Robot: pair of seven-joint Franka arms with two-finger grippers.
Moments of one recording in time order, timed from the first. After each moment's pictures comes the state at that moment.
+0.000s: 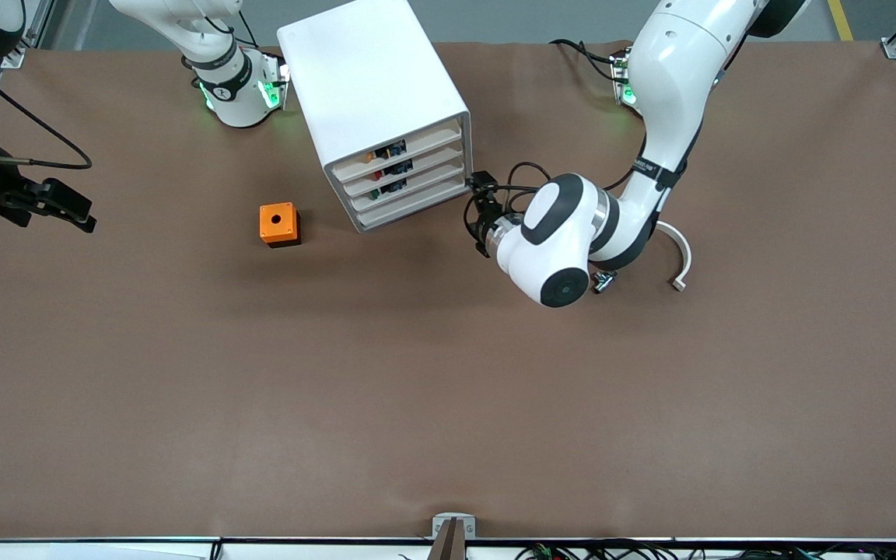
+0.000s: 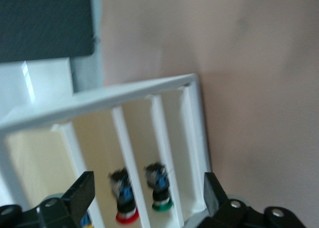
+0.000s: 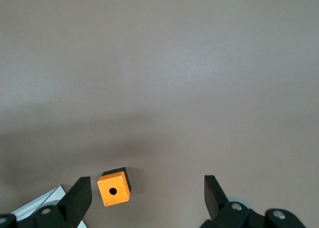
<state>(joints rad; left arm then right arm) -0.50 0.67 -0.14 -1.45 -0.74 1.58 -2.29 -0.02 -0.04 0.02 -1.68 -0.01 1.66 0.10</state>
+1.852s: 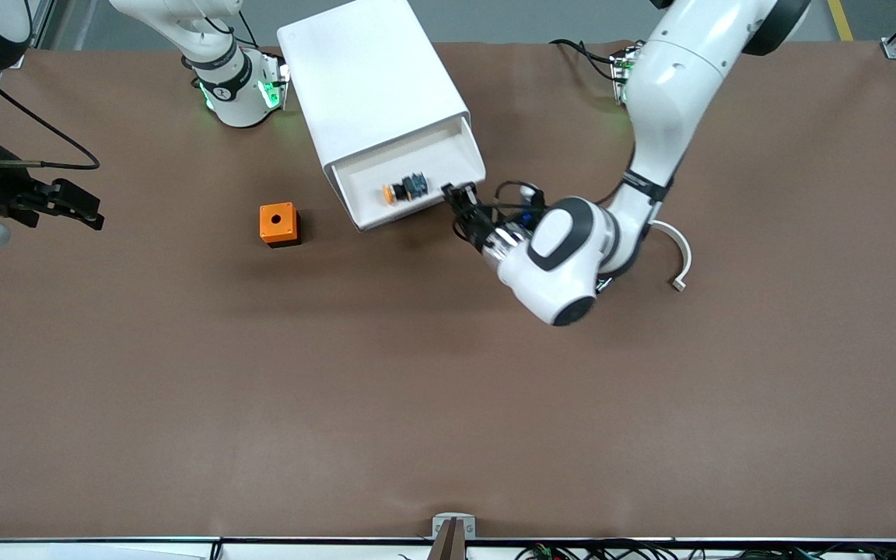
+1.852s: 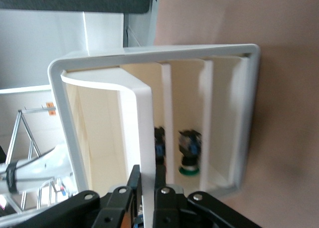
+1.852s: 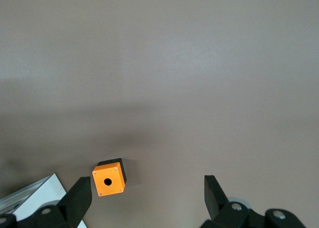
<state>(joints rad) -0.45 0.74 -0.12 -1.38 -0.95 1.50 -2.40 -0.02 -0.03 0.02 -1.69 -0.01 1.64 0.05</state>
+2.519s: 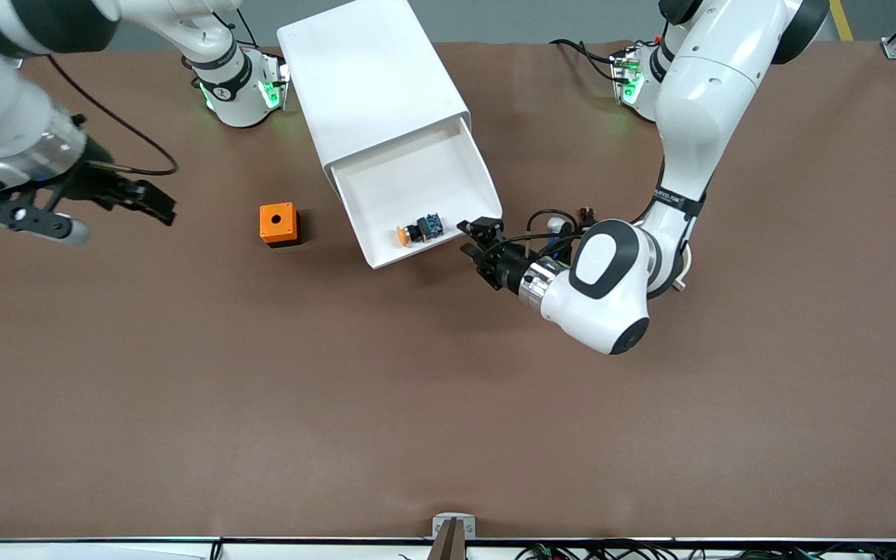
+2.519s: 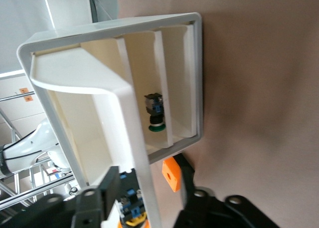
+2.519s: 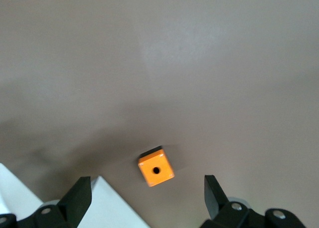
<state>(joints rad) -0.39 0.76 -0.10 -1.32 -0.94 1.58 -2.29 0.17 -0.03 0.04 -1.70 0.01 1.61 0.55</state>
